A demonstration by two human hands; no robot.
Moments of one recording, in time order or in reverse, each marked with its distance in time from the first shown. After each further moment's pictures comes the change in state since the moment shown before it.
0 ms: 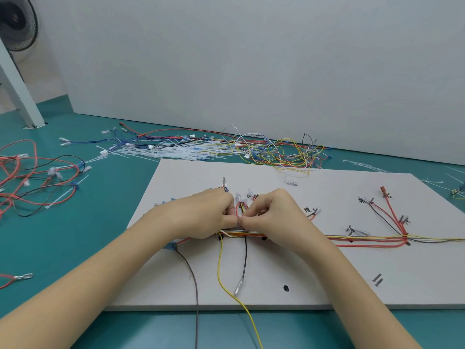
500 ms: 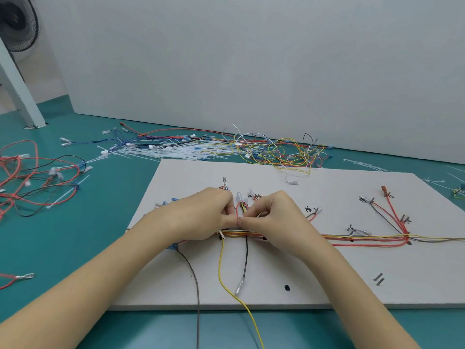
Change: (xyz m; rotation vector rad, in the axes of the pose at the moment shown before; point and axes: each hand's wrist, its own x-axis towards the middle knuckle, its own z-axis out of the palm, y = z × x) left_hand -0.005 -0.003 0.002 -0.072 0.056 -0.021; right_hand -0.003 0.003 0.003 -0.021 0.002 0.015
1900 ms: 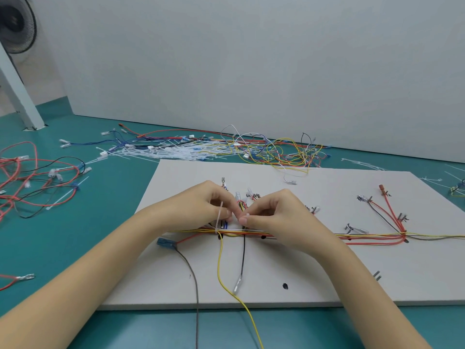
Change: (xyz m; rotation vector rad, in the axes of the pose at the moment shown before) left_hand 0.000 -0.012 -0.007 -0.444 -0.040 0.114; right_hand -0.003 0.001 -0.015 0.078 -0.097 -0.052
